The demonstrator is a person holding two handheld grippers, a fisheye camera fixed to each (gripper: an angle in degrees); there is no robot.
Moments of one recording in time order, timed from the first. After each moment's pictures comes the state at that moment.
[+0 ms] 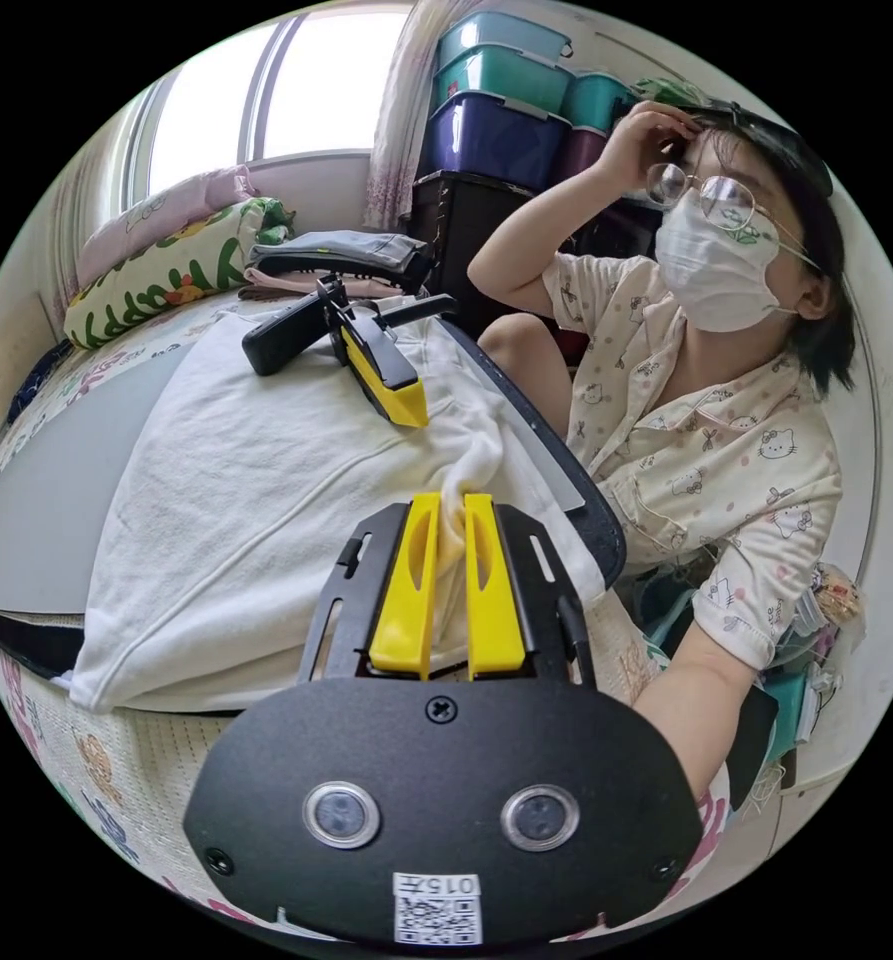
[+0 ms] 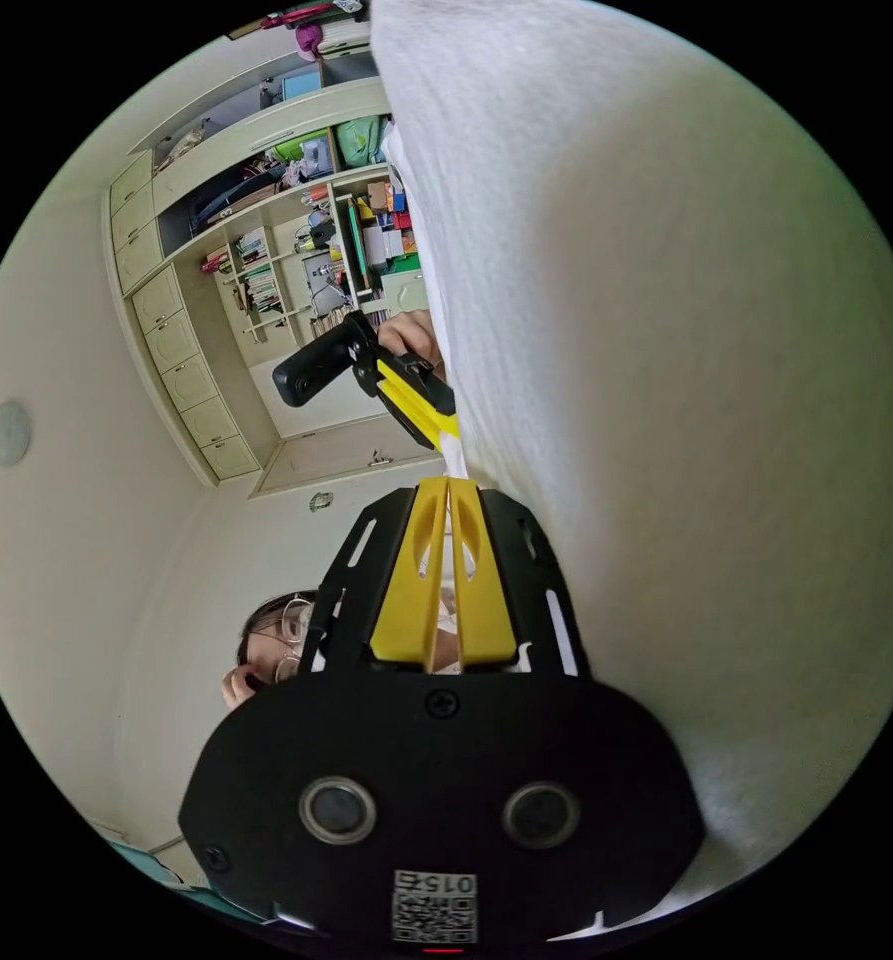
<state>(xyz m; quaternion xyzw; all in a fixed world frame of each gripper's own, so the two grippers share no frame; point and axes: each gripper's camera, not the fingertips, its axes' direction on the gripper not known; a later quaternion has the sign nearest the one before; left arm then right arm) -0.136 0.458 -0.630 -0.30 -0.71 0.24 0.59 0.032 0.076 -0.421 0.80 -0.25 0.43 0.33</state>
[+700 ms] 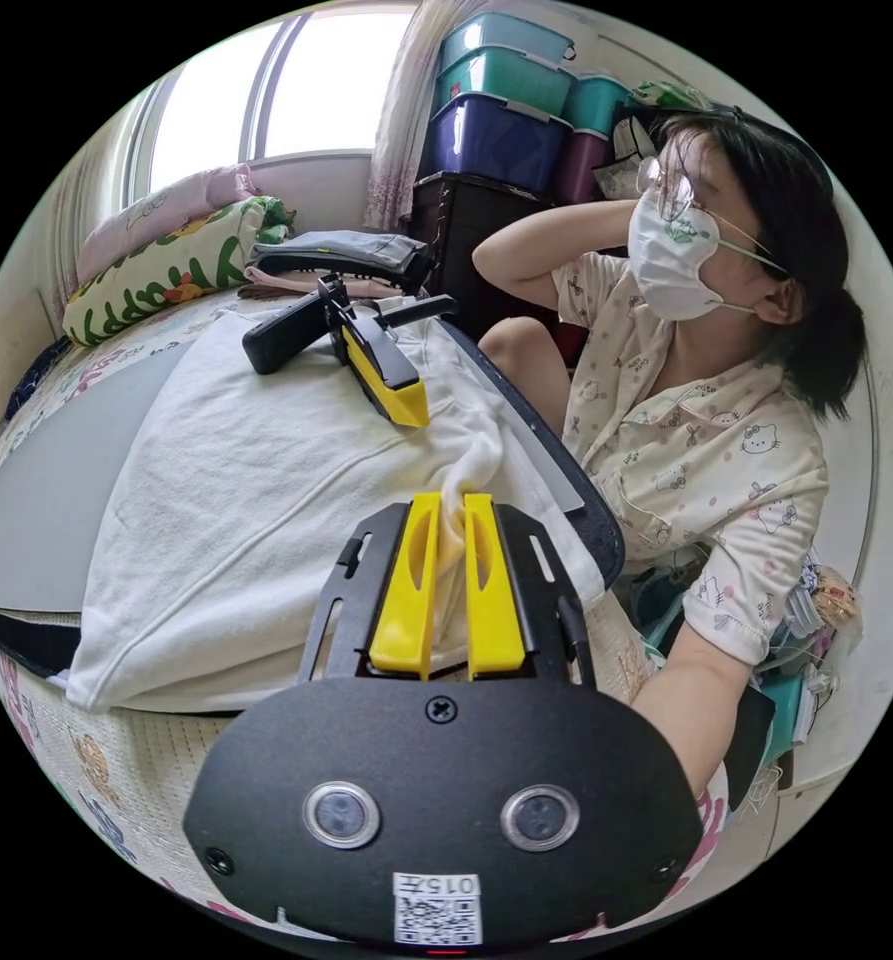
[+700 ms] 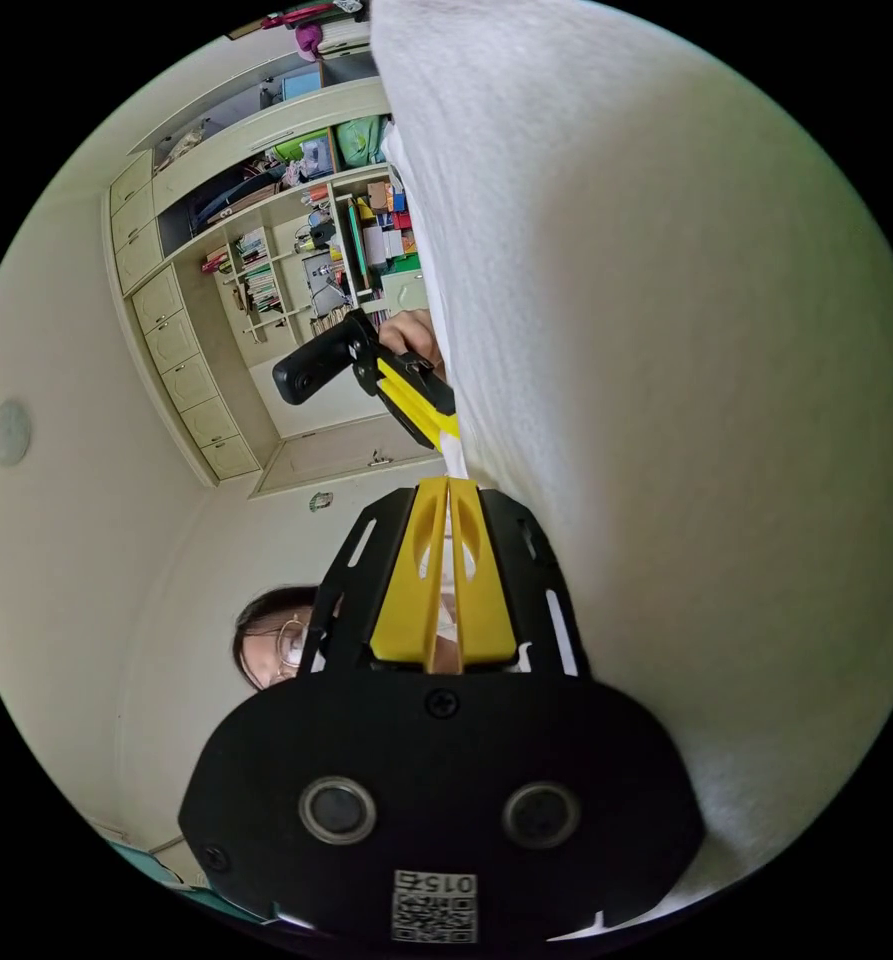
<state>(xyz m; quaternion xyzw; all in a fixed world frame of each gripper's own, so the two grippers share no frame) -0.146 0.464 -0.634 -0.30 -0.71 0.24 0.59 -0.010 0.070 -0.482 0.80 -0.25 0.43 0.33</state>
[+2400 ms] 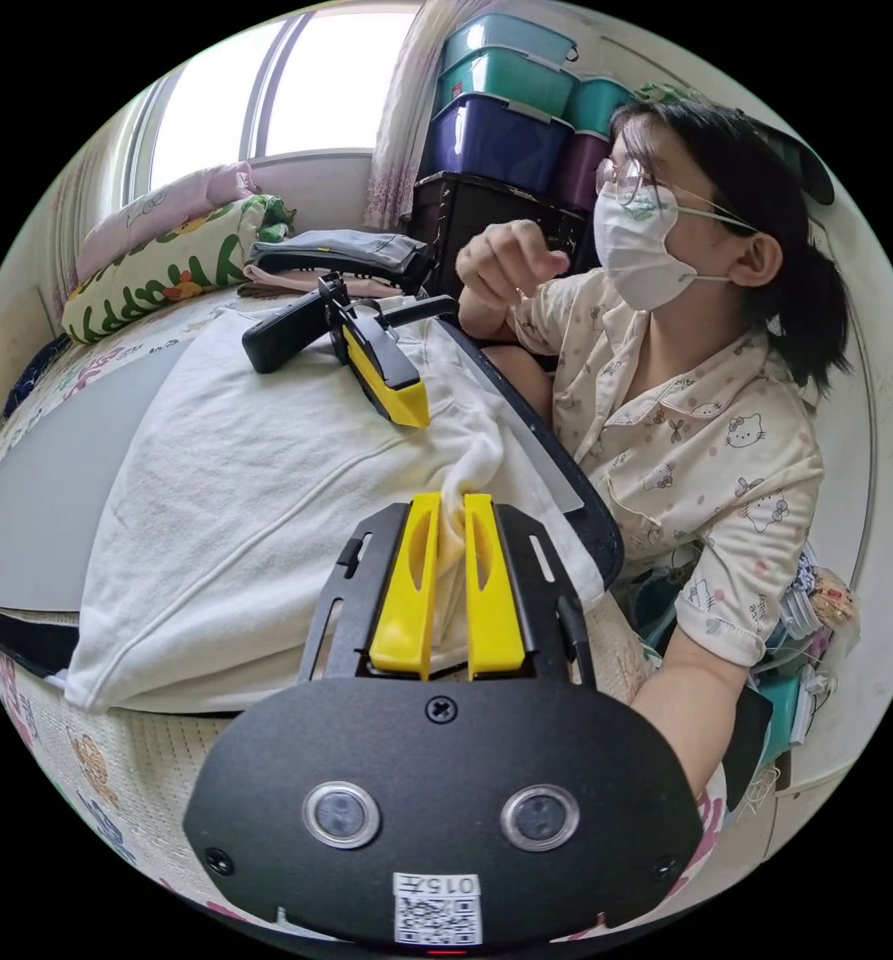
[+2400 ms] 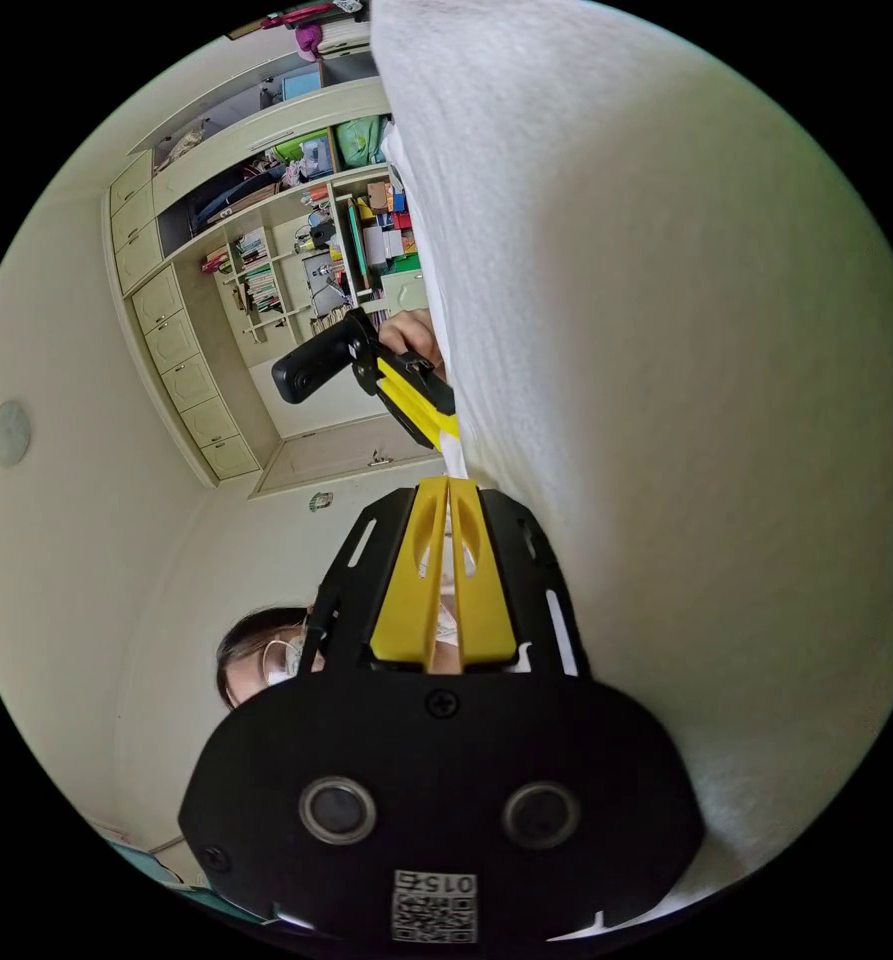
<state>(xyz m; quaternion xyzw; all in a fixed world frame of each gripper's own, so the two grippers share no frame) -0.112 0.430 -0.550 -0.12 -0.65 0.35 -0.66 -0.022 -0.006 -0.482 0.80 -0.26 0.43 0.33</state>
